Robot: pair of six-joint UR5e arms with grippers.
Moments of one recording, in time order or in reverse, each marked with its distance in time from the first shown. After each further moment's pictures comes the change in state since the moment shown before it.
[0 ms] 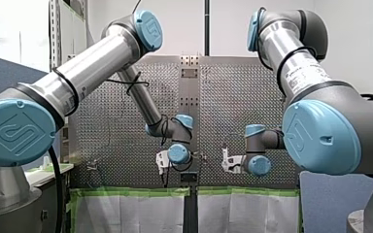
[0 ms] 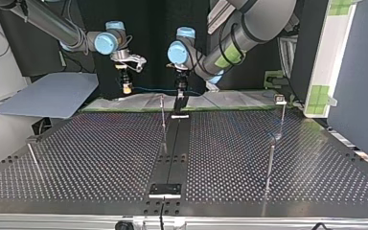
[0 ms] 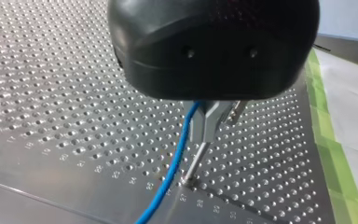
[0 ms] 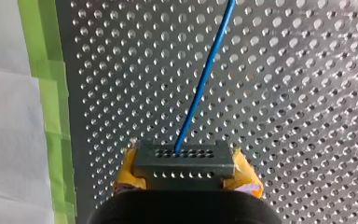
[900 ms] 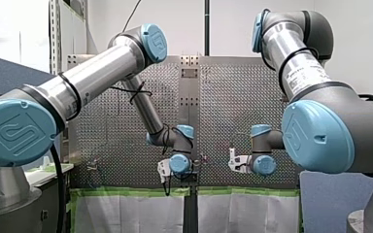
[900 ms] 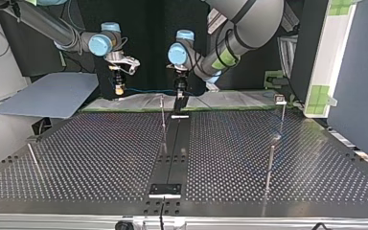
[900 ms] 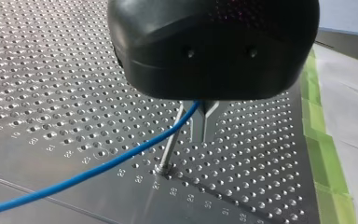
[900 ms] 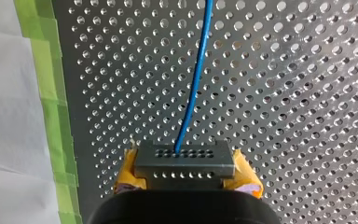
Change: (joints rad) left arm 0.004 -0.087 0.047 0.054 0.003 -0.022; right arm -0.048 0.002 -0.001 0.001 0.018 0.013
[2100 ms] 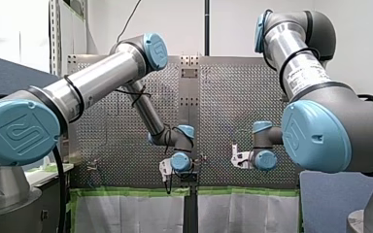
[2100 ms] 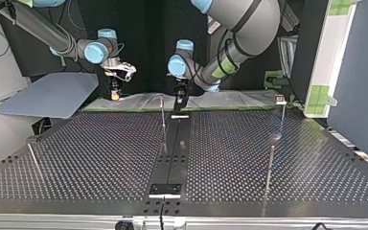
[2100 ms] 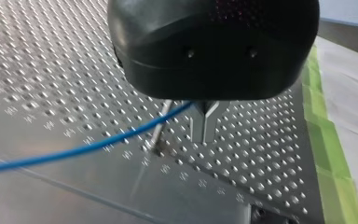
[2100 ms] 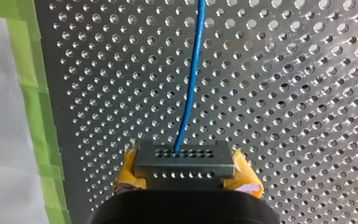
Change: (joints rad) left arm 0.038 -0.058 0.121 -0.100 0.046 -0.004; right arm -0.026 0.000 -0.072 0.082 -0.003 -0.005
